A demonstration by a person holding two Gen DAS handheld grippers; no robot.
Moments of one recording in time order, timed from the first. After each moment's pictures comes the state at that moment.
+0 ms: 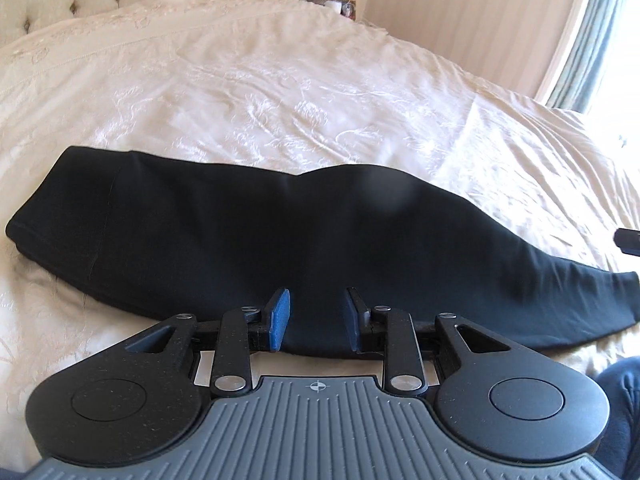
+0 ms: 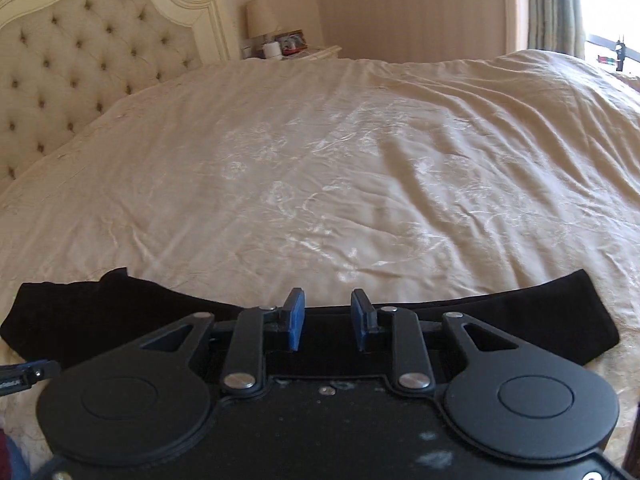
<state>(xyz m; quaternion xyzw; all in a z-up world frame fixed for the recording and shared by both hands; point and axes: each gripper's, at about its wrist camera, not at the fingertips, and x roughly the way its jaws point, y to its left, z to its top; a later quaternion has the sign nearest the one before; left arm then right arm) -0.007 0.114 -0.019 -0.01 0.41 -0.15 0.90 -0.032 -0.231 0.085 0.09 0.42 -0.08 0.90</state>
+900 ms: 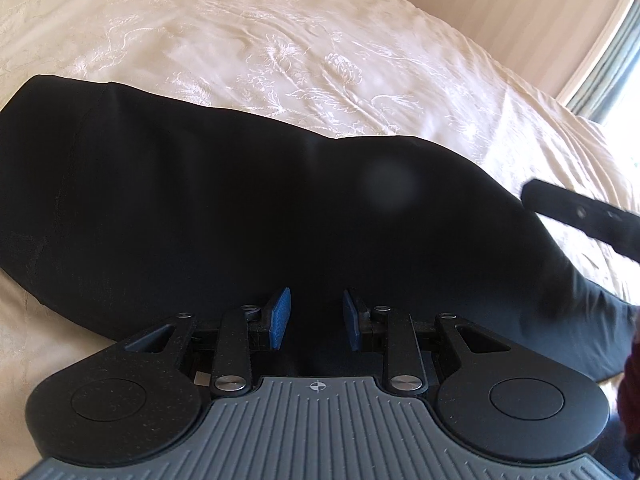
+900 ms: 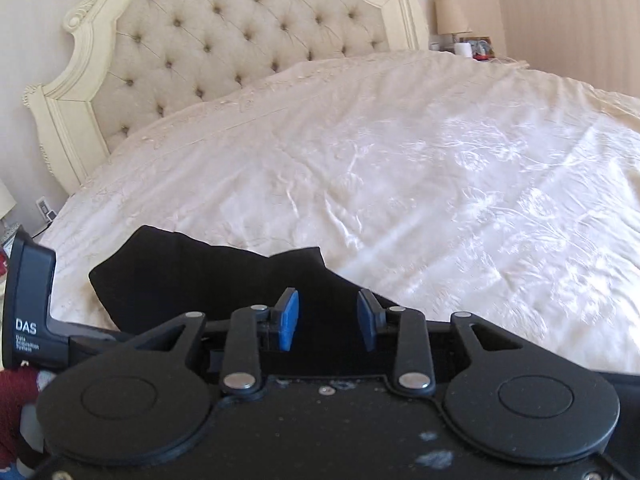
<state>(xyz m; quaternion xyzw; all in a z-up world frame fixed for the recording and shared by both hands) 0.050 0.130 -0.067 -0.08 0.47 -0.15 0.87 0.045 -0.110 0.007 0.06 0.39 0.17 0.90</state>
